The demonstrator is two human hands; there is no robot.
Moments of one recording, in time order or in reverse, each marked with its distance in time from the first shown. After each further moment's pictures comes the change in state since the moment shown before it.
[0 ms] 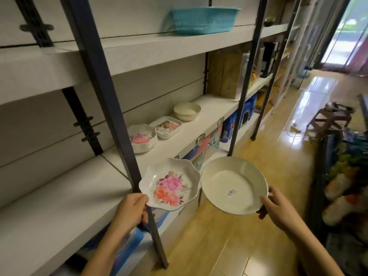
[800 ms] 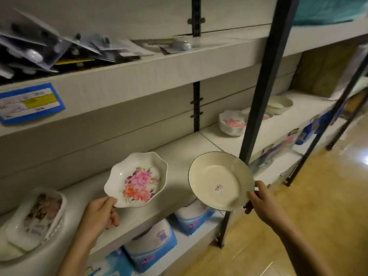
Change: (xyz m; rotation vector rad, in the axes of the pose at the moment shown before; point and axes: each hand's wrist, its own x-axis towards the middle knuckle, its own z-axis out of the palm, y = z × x) left_hand -0.151 -0.163 -0.321 -0.083 0.488 -0.167; right_hand -0.150 -0.137 0.254 -0.041 -0.325 -0.233
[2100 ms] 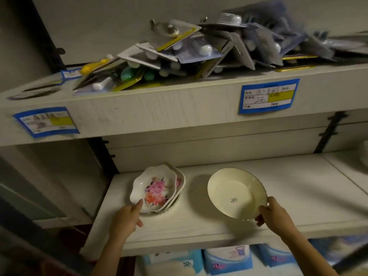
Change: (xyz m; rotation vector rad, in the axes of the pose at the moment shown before) left_hand 0.022 -0.153 -0.188 0.207 0.320 -0.437; right_hand 0.024 -0.108 0.242 -0.249 -0.396 -0.144
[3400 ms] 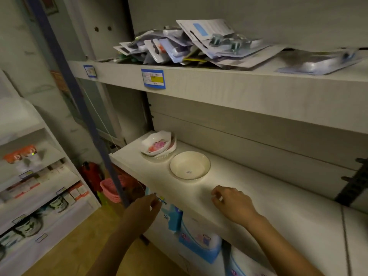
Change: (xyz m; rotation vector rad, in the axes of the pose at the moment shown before) left_hand -0.273 0.120 0.207 0.303 0.382 0.070; right_hand 0.059 0.053 -0.143 -0.604 -0.480 -1.046
